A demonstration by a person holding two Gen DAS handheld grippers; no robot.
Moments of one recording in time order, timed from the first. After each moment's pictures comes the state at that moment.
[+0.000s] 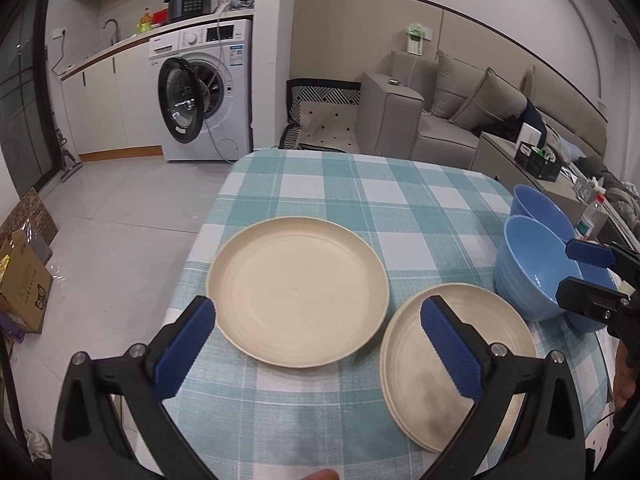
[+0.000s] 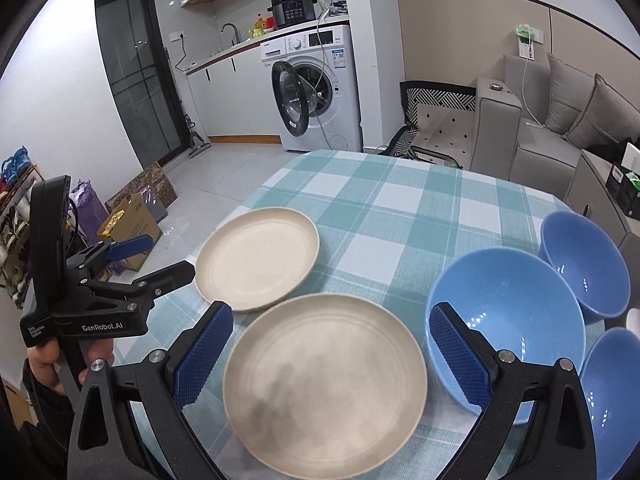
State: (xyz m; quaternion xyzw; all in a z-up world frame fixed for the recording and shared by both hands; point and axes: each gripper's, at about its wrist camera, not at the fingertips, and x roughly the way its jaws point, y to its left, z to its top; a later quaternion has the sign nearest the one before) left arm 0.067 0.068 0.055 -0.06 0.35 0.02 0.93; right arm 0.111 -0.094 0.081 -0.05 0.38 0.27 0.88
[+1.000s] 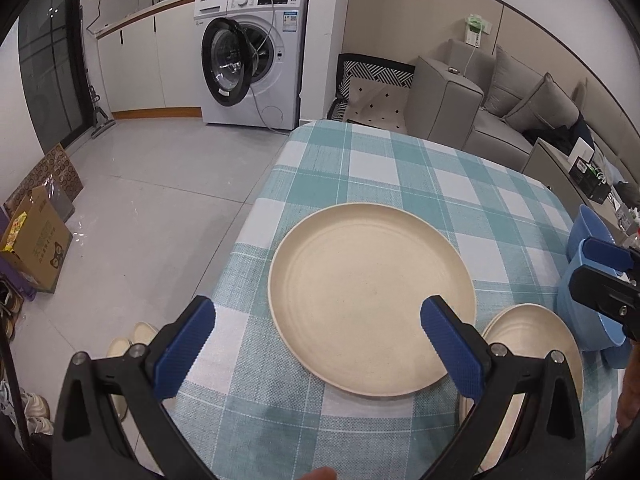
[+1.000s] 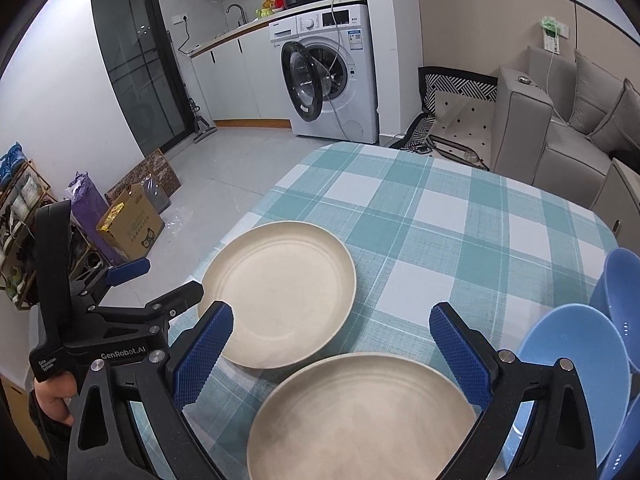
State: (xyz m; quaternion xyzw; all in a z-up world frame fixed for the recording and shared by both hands) left arm 0.107 0.126 0.017 -0.10 0.40 0.09 0.91; right arm 0.173 -0.013 0.059 -0.06 0.41 0.28 0.86
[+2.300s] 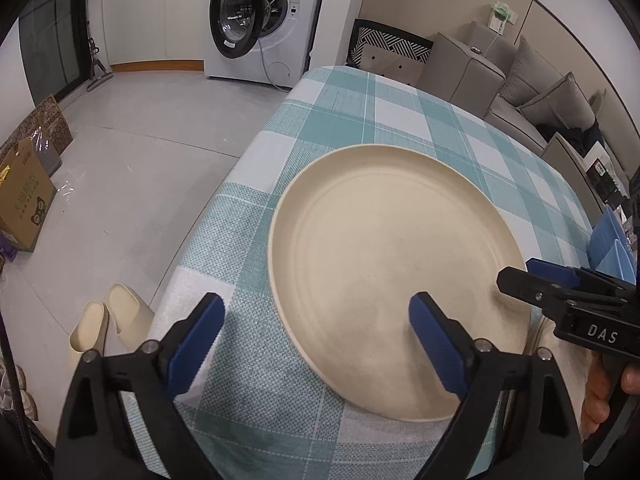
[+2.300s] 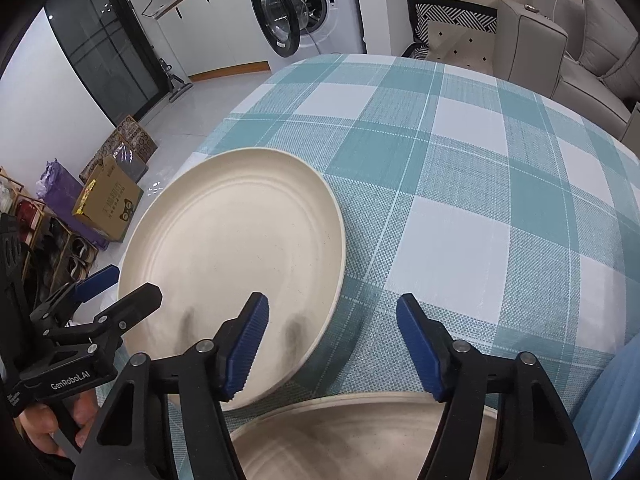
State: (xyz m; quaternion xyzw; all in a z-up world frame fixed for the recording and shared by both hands) left arm 0.130 0.145 -0.050 -0.15 0.45 0.08 0.88; right arm 0.240 0.022 -0.054 -0.06 0.52 0.25 0.81
